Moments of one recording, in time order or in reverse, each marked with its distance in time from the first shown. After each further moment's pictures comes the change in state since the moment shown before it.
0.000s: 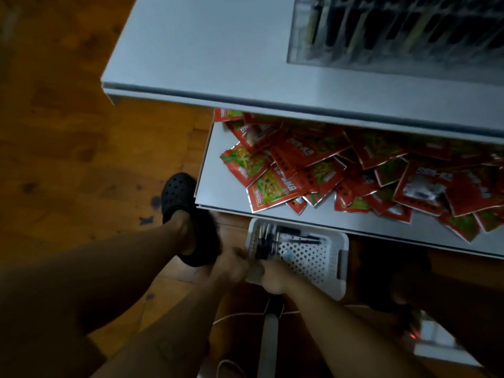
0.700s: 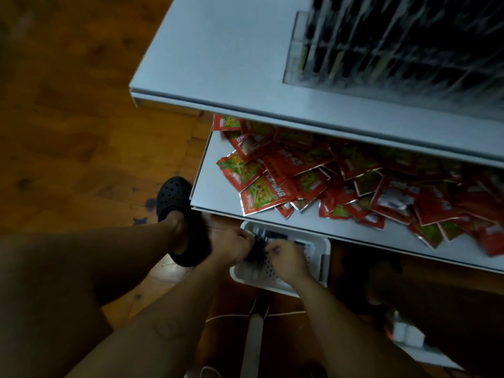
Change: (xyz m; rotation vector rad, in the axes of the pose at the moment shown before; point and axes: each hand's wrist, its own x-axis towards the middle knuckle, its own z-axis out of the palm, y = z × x) left_hand -0.029 0.062 -0.013 -0.137 0.064 0.161; right_hand -0.072 0.010 -0.046 0.289 0.619 -0.088
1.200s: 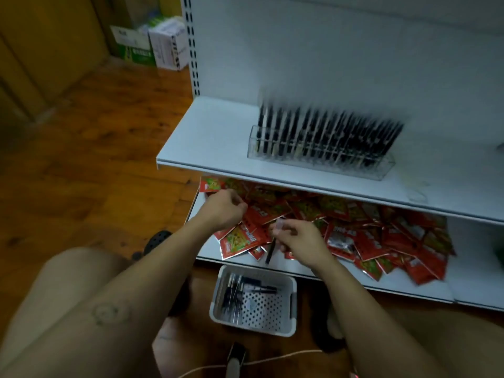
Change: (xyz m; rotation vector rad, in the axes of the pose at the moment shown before) left_hand -0.127 0.161 -0.088 0.250 0.206 0.513; right_hand -0.111 -0.098 -0.164 0.319 0.170 -0.339
